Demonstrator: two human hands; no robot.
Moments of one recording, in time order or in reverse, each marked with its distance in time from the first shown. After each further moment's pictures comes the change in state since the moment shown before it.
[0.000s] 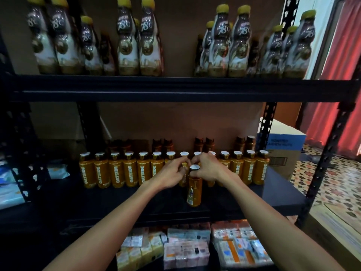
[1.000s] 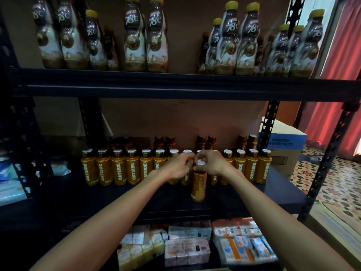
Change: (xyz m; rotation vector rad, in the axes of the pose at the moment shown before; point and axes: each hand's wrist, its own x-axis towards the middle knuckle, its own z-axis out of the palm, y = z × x) left_hand 0.019 0.005 -0.008 0.045 -0.092 -0.029; right_hand 0.014 0.009 0.006 0.134 0.013 0.116
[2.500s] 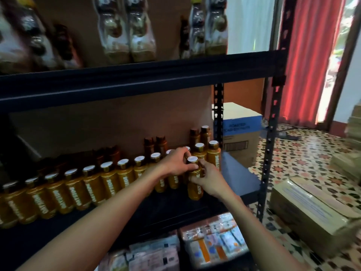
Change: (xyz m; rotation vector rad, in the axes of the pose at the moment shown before) left_hand 0.134 0.117 0.117 0.101 -0.115 0.000; right_hand -0.049 0.192 -0.030 0.485 0.275 0.006
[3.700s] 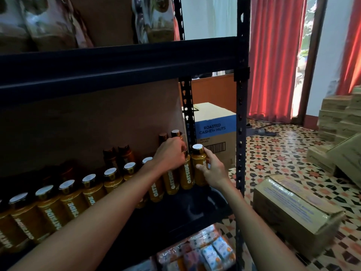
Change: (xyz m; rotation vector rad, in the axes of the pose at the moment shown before) left_hand 0.100 0.066 0.047 0.247 0.218 0.205; right_hand 0.052 0.081 -0.096 0.016 0.276 0.119
